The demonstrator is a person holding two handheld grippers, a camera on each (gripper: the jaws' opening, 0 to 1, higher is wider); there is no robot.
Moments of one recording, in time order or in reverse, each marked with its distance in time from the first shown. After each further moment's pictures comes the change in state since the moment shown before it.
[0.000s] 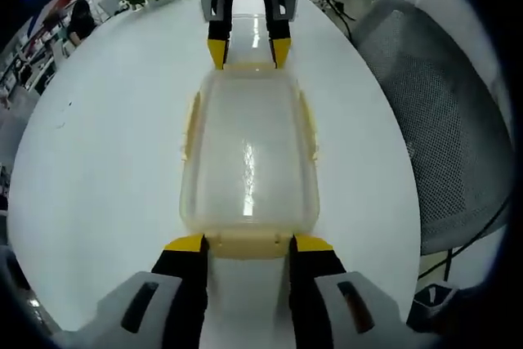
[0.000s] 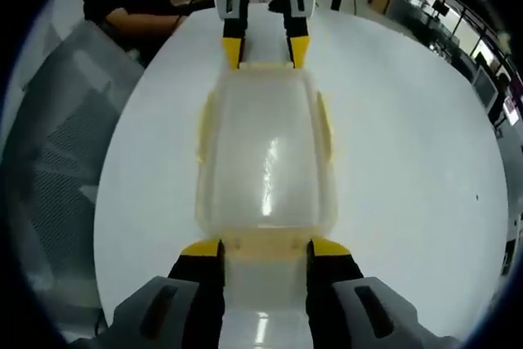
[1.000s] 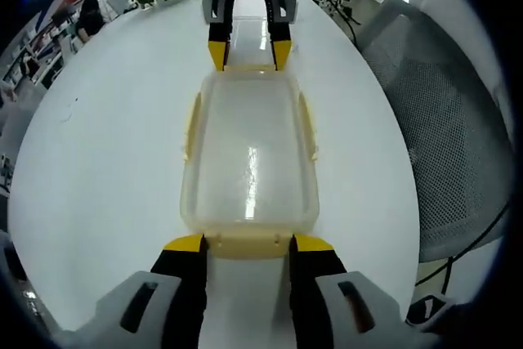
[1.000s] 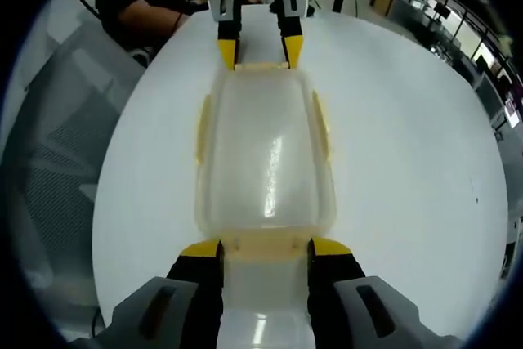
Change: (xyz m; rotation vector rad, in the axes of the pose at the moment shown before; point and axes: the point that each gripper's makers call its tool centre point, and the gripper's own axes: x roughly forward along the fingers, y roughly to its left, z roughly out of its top) left arm -0.001 0.000 0.000 -0.024 -0.010 0.020; right arm 0.000 -0.004 0.000 -0.004 -0.019 -0.001
